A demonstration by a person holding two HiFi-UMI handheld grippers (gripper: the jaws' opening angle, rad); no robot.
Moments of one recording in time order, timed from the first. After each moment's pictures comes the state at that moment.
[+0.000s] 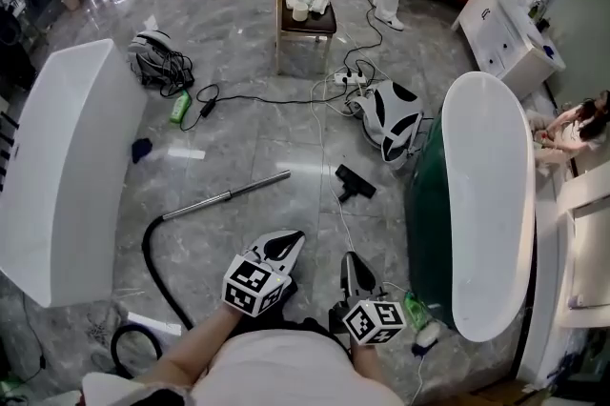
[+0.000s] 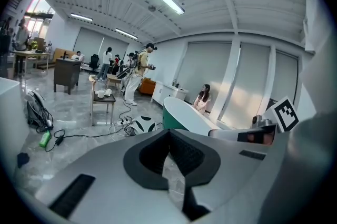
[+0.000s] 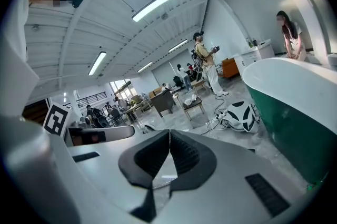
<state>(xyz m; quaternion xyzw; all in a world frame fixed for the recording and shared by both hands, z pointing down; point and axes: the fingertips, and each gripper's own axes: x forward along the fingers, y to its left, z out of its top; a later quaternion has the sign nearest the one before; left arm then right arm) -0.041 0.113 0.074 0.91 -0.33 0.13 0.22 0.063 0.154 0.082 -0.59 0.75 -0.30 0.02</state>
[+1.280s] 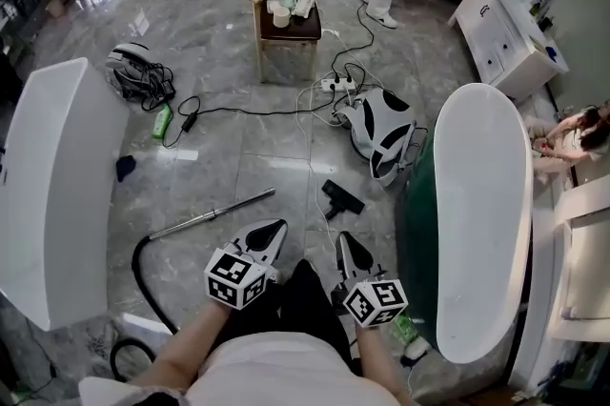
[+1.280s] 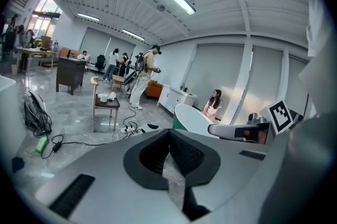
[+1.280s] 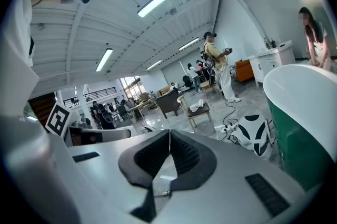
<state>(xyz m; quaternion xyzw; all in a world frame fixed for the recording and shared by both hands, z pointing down) -0.007 -0.048 0.077 0.90 -0.36 0.12 0.23 0.116 -0.023 0.075 -0.55 0.79 -0.27 0.00</state>
